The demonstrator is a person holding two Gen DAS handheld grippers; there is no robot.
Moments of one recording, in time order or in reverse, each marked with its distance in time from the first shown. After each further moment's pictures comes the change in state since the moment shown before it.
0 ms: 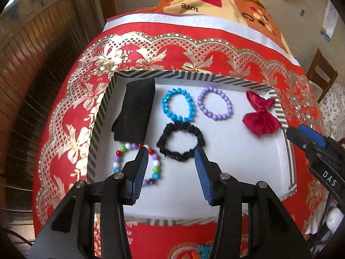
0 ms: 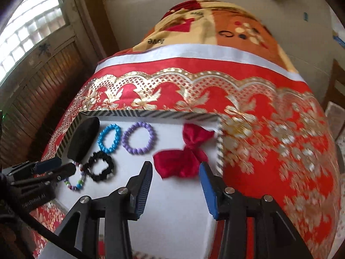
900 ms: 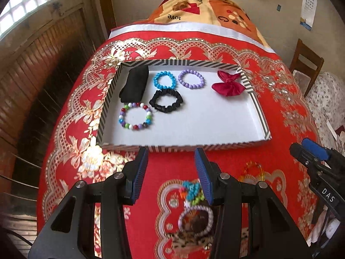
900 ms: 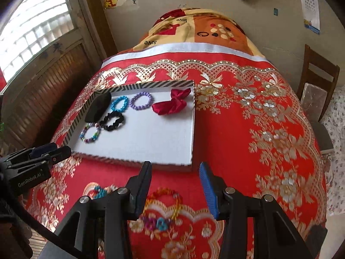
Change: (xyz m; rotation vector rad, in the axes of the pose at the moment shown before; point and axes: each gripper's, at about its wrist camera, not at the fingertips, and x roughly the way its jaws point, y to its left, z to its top) left arm -0.085 -0.023 -0.097 0.052 -0.085 0.003; right arm -0.108 0.001 -0.110 0.036 -0.033 -0.042
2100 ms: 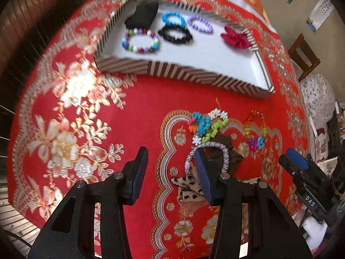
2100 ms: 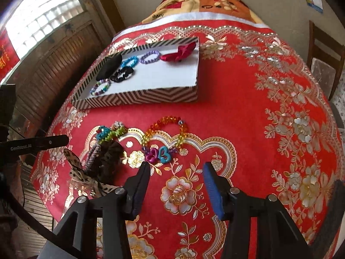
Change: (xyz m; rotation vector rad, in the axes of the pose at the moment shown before) left arm 0.032 0.039 -0.070 -0.127 0.261 -0.170; right arm 0.003 -0.010 -0.093 0.002 0.105 0.102
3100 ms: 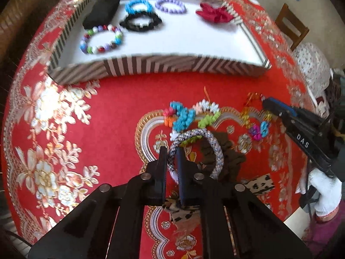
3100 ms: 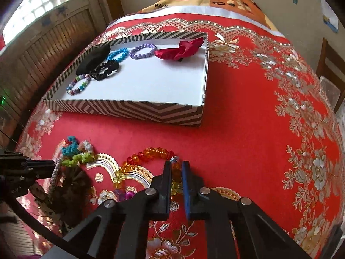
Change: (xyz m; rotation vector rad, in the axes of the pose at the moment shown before) left arm 0.031 -0.030 0.016 0.187 0.034 -0.016; right arm 0.067 -0.003 0.044 -0.086 0.015 -0.066
